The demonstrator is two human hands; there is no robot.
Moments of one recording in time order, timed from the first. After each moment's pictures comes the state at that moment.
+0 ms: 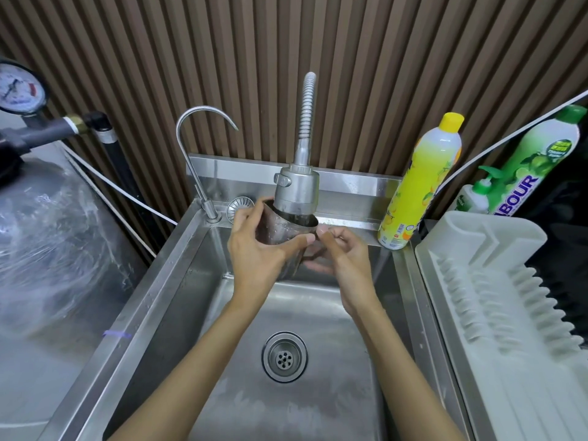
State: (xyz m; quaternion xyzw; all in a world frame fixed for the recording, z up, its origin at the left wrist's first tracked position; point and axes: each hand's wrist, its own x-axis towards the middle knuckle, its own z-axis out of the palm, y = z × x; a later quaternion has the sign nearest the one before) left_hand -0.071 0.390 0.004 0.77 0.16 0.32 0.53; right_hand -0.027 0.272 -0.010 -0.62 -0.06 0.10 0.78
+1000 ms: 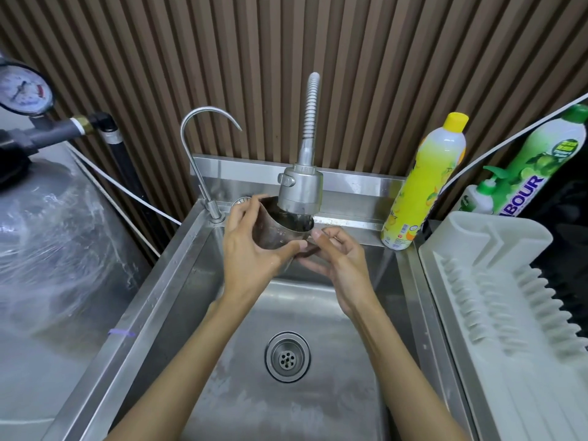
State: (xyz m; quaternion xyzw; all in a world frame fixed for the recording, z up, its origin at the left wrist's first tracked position) left_hand -0.078 0.407 0.002 0.82 0.11 0.33 0.45; right_hand -0.027 0.277 -0.014 -0.57 -0.08 0.16 0.80
